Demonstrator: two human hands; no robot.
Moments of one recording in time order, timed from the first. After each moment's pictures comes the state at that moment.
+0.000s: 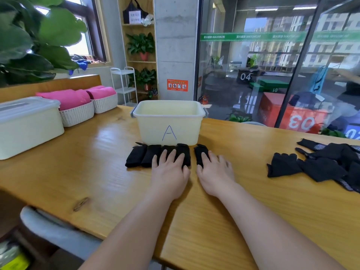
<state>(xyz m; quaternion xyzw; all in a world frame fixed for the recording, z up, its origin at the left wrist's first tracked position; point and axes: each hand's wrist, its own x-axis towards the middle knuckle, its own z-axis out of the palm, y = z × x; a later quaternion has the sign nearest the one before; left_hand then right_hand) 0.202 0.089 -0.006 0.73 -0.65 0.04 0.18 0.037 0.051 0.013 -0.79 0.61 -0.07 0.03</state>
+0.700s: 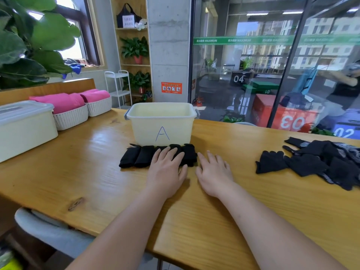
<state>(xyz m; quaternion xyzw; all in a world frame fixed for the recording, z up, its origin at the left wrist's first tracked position) 0.201 0.088 -0.011 0.65 -0.70 0.15 0.26 0.014 0.063 0.015 -0.79 0.60 -0.10 0.06</state>
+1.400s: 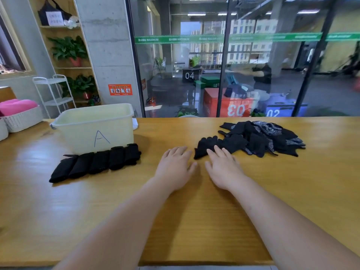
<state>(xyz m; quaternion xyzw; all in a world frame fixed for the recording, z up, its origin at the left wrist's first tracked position) 0.009 0.087 0.023 0.52 -0.84 0.04 0.18 -0.186 0.108 0.022 -0.69 0.72 -0.10 0.03</state>
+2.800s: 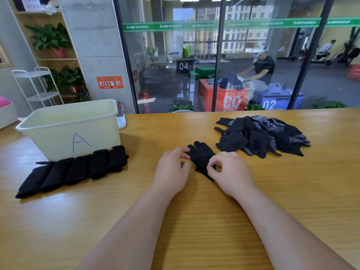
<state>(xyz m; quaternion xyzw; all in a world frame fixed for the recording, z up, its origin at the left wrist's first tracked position) -0.017 0.062 0.010 0.53 -0.74 -0.18 0.36 -0.216 0.098 0.007 -0.67 0.68 -0.31 0.03</state>
